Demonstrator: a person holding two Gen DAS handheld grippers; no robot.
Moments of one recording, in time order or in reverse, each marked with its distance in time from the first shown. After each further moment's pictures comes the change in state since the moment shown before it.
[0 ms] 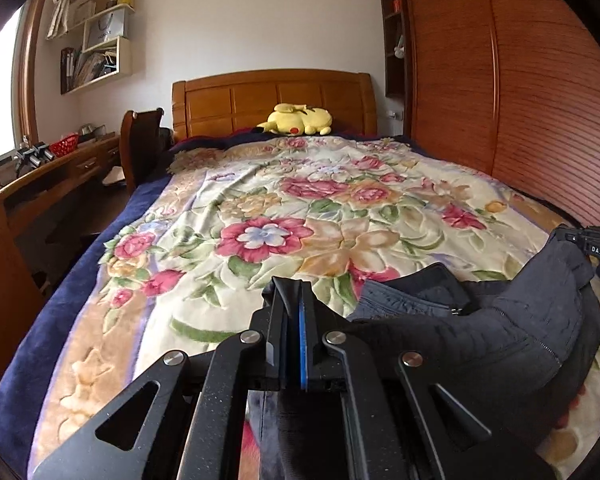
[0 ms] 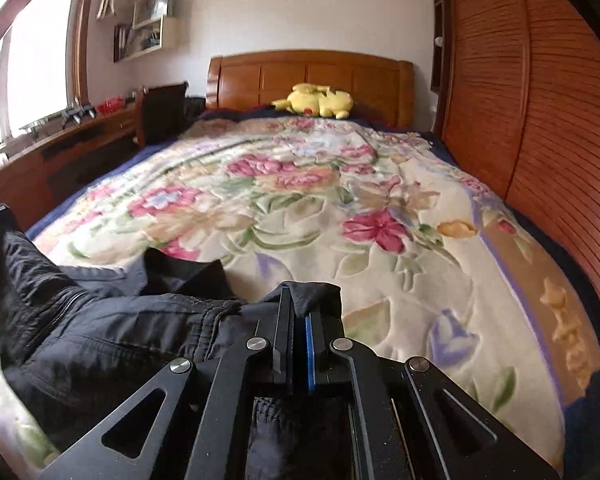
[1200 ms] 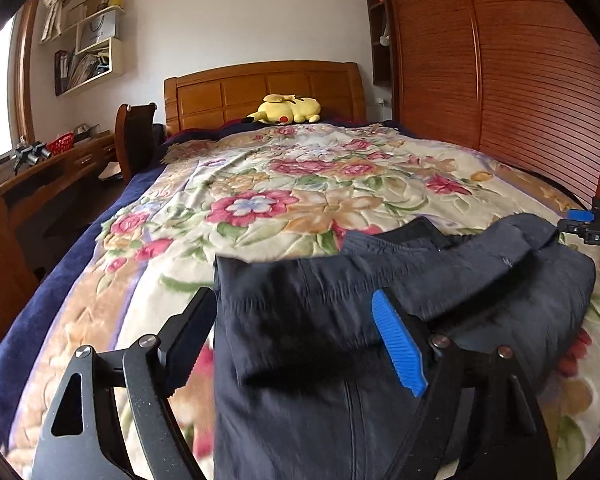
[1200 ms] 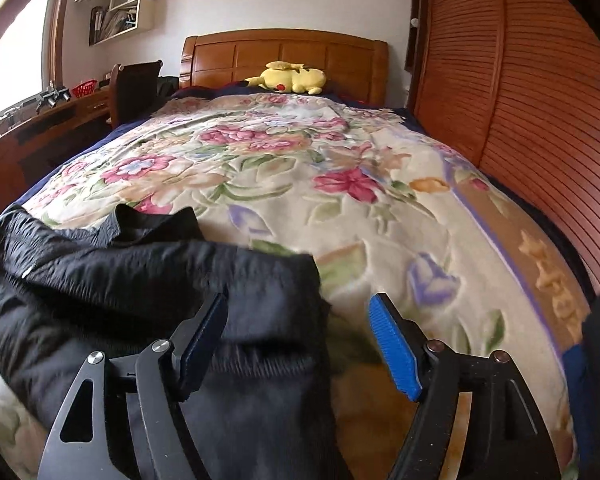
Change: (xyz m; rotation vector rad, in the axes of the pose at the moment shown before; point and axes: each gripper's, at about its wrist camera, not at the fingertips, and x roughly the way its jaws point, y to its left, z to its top) left arm -0.032 -0.026 -0.058 0.034 0.023 -0.012; right arm -0.036 -0.004 -0.055 0.046 0.041 -0.094
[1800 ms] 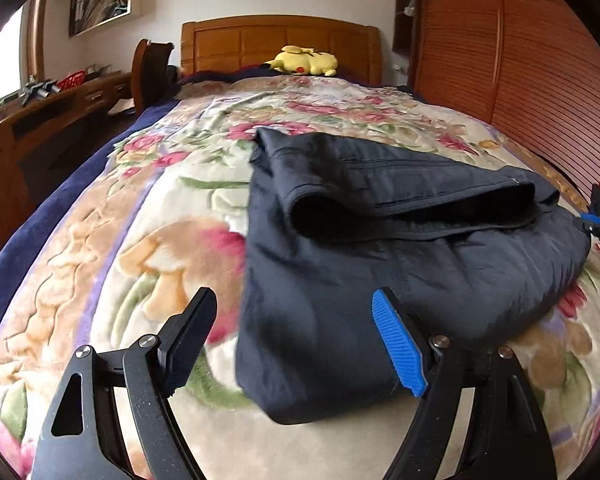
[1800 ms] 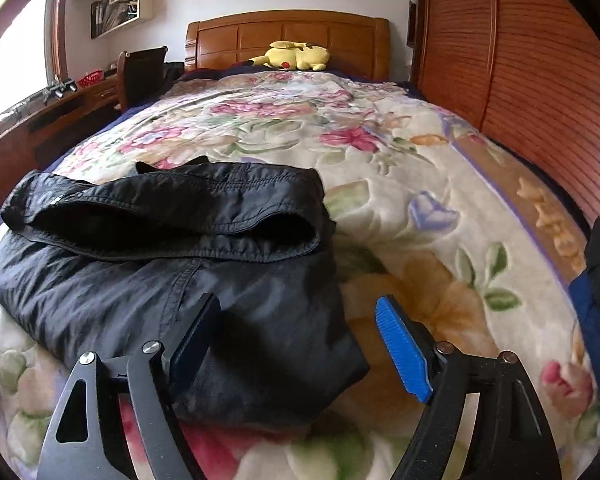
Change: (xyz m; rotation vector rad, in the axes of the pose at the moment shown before) left arm -0.014 0.031 -0.069 -0.110 0.156 -0.010; right arm -0.035 -0.003 -0.037 0.037 0.086 0.066
